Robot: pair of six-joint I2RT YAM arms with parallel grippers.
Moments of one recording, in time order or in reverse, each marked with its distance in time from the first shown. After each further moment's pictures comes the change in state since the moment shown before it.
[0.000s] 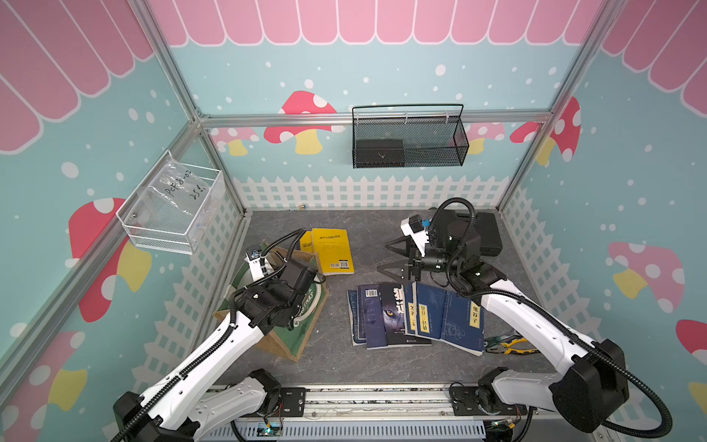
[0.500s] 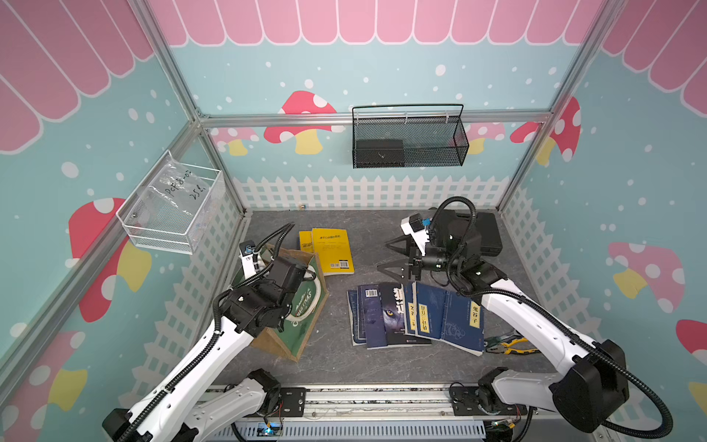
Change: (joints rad) left arm 0.037 -0.046 0.068 -0.077 0.042 0.135; right arm 0.000 -0.001 0.011 -0.006 0.000 -0.003
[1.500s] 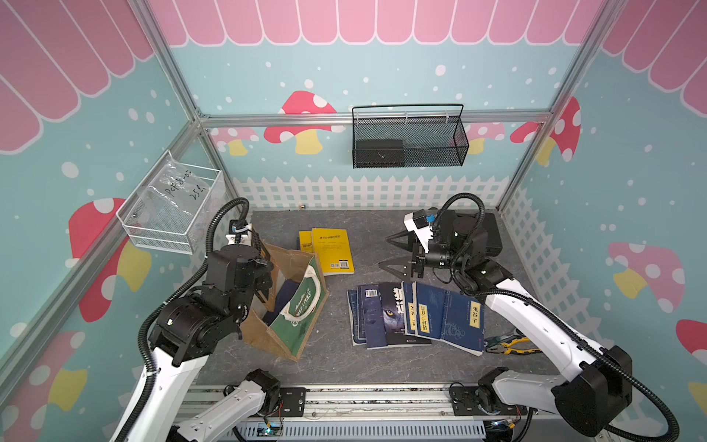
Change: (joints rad) left arm 0.105 -0.083 0.348 -0.119 0.287 0.822; right arm 0.000 -0.023 0.041 -0.026 0.000 -0.024
